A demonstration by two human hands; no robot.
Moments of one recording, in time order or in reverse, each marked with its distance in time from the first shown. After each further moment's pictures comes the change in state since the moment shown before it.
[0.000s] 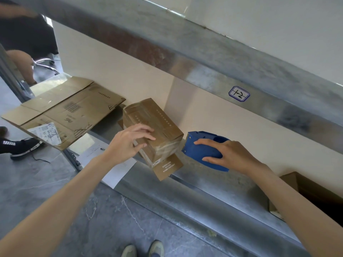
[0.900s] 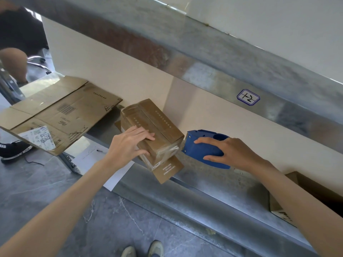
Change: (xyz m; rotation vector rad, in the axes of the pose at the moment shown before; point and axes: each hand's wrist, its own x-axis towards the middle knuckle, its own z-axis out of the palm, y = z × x) left_hand 0.004 -0.008 0.008 0.235 0.057 0.079; right_hand 0.013 0.008 0.000 0.021 -0.005 -0.037
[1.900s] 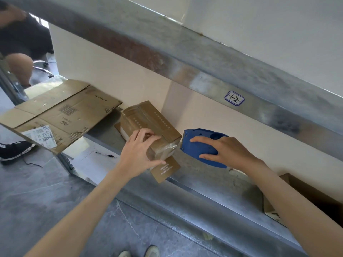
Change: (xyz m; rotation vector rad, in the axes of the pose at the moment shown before) left_hand -0.004 0.045 0.020 -0.018 0.039 -0.148; right_hand -0.005 -0.014 -0.018 -0.101 0.010 0.021
